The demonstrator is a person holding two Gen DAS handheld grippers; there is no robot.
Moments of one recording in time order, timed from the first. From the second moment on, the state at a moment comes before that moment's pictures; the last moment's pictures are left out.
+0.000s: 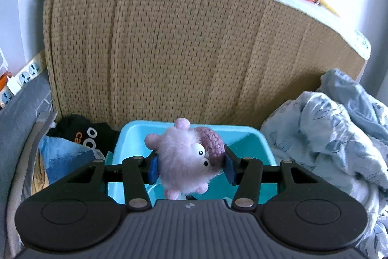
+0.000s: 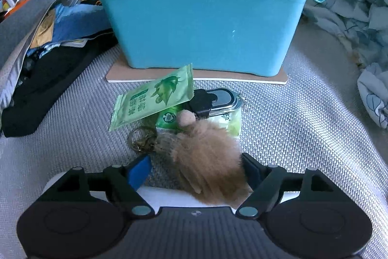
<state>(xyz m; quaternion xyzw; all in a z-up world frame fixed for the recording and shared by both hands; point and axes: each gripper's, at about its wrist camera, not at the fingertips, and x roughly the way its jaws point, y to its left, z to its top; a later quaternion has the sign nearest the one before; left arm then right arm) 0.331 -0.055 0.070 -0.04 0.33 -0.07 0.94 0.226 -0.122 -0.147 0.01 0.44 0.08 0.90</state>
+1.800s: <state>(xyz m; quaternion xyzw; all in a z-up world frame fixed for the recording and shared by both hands) 0.423 -0.078 -0.038 0.00 0.52 -0.03 0.85 0.223 -0.115 -0.149 -0.01 0.42 0.09 0.90</state>
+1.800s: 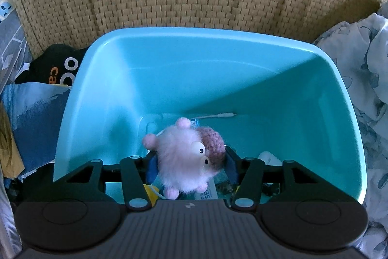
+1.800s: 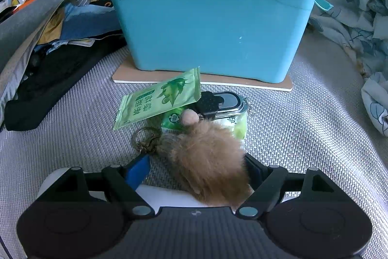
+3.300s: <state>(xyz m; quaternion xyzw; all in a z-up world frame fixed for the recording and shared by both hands) 0.222 -0.049 0.034 -0.04 0.36 -0.13 0.92 0.213 -0.128 -0.150 -0.01 0.40 0.08 0.91</state>
